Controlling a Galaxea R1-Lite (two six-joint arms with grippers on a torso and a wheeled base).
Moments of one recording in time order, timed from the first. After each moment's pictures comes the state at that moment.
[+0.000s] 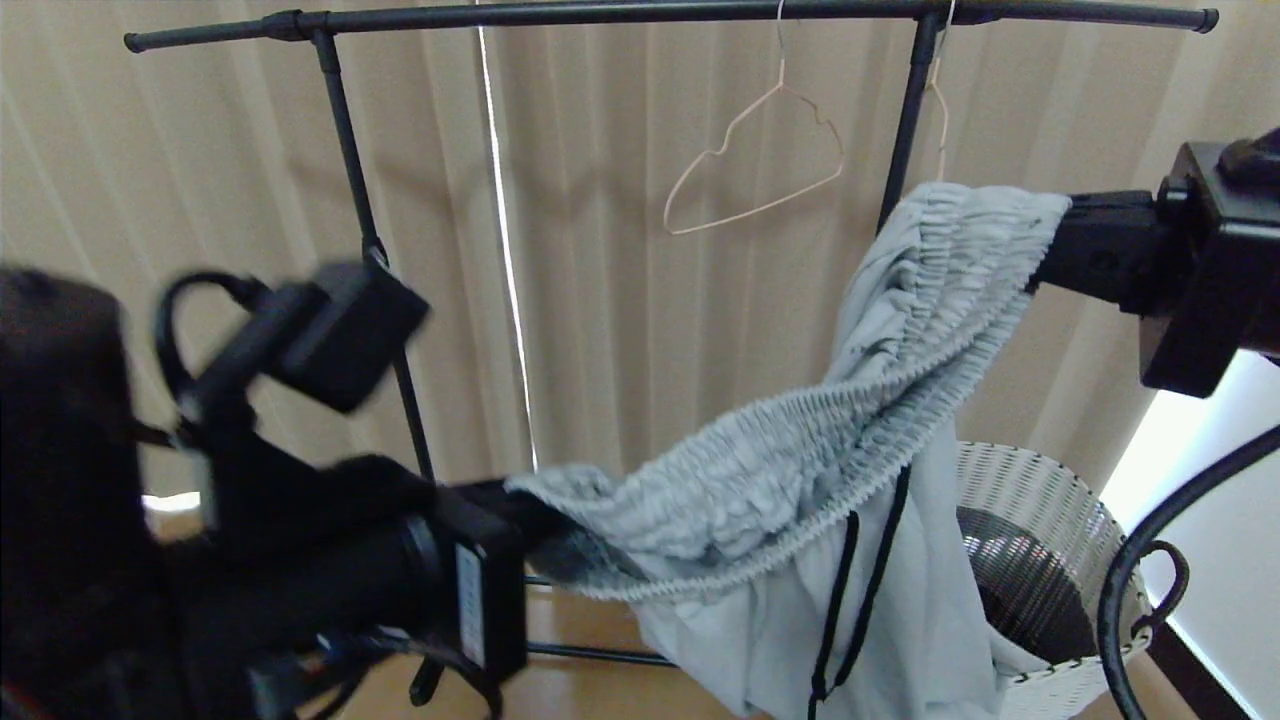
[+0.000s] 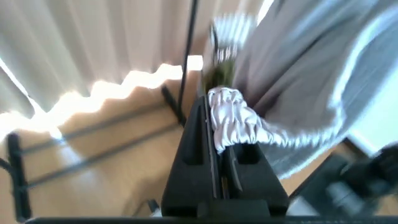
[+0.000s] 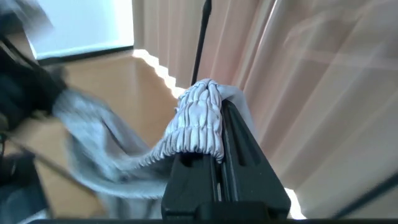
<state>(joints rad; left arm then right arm) -0.96 1.30 -0.85 -0.15 0.25 -0.27 0.67 1.31 -1.16 -0.04 0.17 -0.05</state>
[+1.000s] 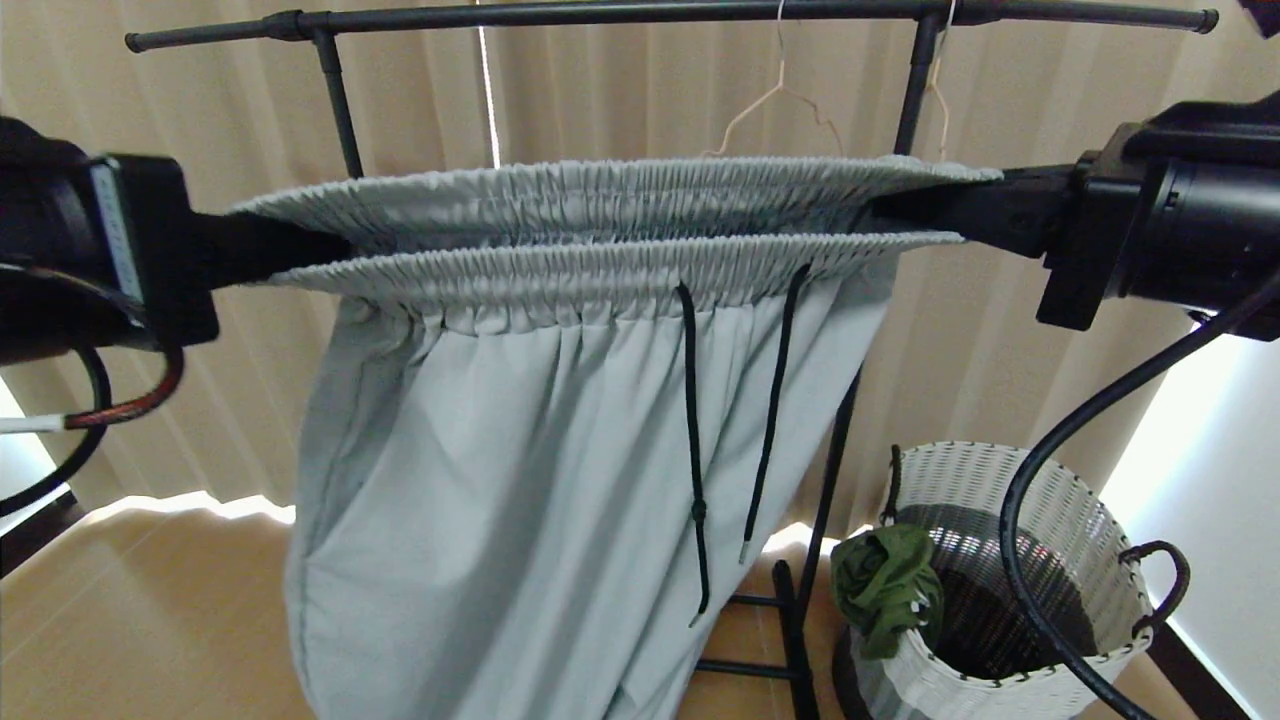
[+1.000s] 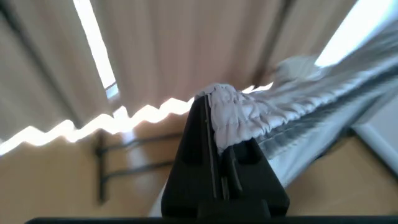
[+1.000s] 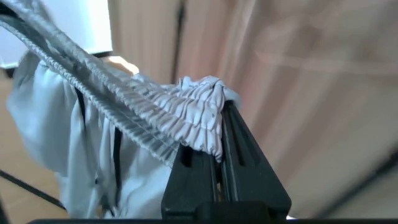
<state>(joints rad) -0.63 1.23 -1.25 0.28 0.23 -0.15 0.59 1.39 -1.19 -0.10 0.14 -0.06</state>
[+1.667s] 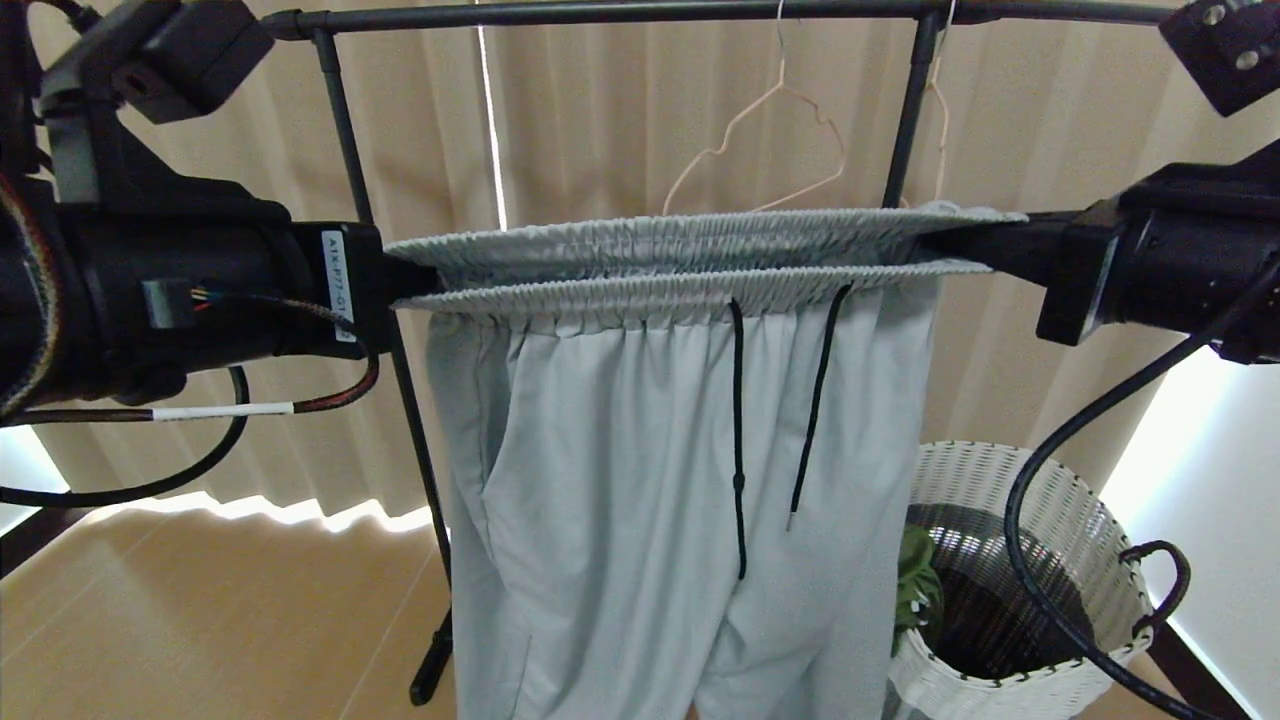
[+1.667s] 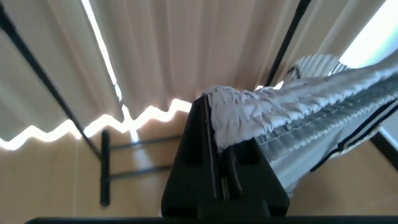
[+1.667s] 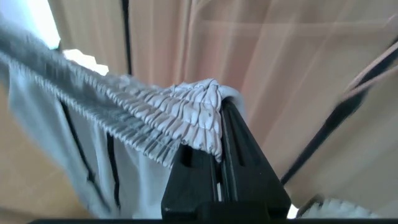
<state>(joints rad) -0.61 1.37 -1.23 0.15 0.25 -0.13 0.47 1.38 -1.11 -0.16 0.08 -0.05</state>
